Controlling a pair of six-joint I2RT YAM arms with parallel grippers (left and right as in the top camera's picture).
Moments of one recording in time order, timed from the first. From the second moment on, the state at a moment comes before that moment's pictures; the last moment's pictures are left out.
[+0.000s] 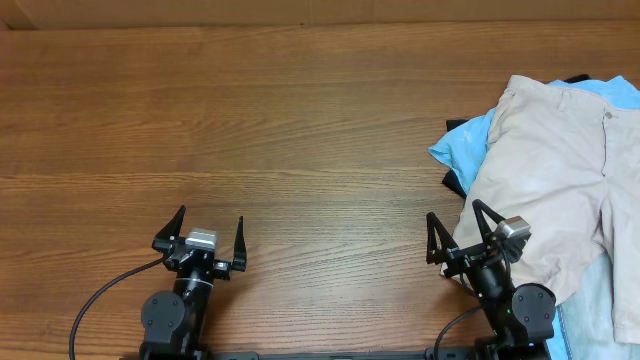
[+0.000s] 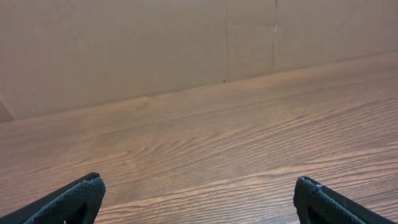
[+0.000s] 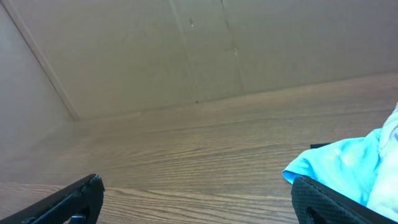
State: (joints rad) left arm -0.10 0.01 0.01 -0.07 0.05 0.11; right arm 0.14 0.02 0.02 -0.02 -0.20 0.31
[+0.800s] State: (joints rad) left arm -0.10 0.02 0.08 0.08 0.17 0.10; right arm 0.14 0.03 0.10 -0.04 -0.23 0.38
